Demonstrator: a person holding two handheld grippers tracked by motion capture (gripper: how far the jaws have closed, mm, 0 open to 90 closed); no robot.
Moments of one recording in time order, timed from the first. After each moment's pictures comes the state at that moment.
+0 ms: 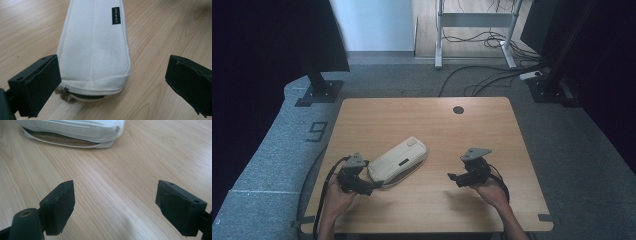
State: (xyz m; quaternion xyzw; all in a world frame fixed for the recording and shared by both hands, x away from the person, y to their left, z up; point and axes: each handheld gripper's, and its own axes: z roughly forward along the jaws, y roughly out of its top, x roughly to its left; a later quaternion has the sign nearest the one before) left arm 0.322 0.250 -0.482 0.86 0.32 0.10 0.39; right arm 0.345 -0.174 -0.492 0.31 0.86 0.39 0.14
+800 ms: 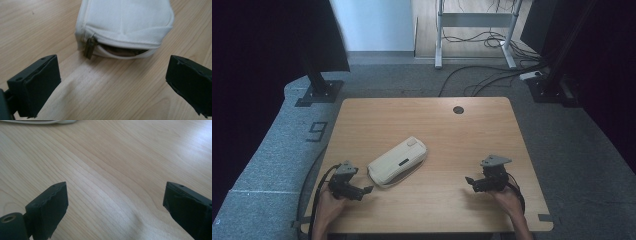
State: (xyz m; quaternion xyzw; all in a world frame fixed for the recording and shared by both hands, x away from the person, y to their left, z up) left arm 0.319 0.287 -0.526 0.85 0.36 0.11 0.36; right arm 0.332 -0.228 -0.521 0.37 0.83 0.38 0.18
